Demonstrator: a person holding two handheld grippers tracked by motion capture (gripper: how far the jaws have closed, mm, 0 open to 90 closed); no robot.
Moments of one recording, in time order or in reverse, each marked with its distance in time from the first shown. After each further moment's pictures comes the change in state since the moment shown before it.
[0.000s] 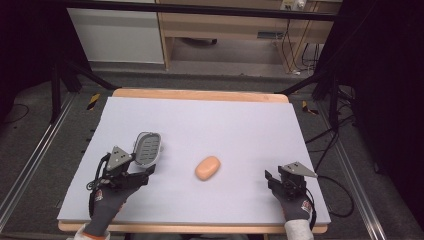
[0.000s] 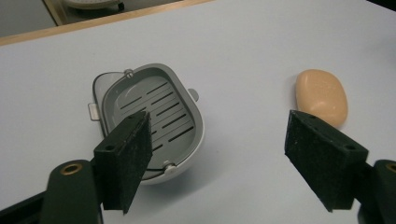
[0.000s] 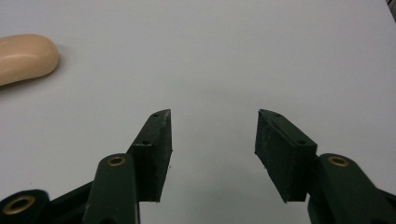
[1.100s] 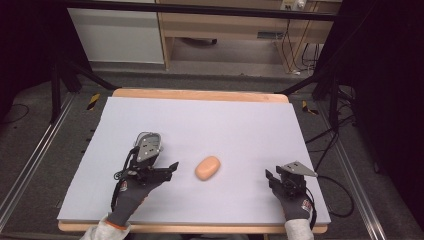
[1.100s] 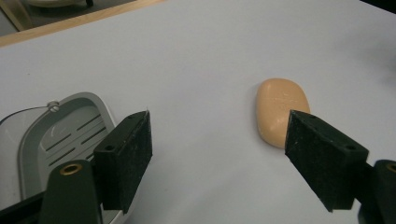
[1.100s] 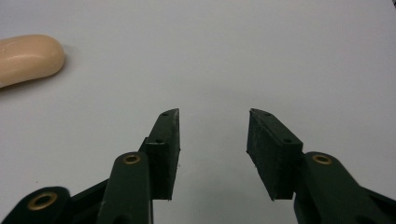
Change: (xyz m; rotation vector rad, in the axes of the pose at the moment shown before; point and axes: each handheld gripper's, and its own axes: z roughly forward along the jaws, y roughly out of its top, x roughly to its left) left arm -0.038 0.026 0.038 0.045 -0.079 0.057; right arm 0.000 0.002 0.000 -0.001 0.011 -0.012
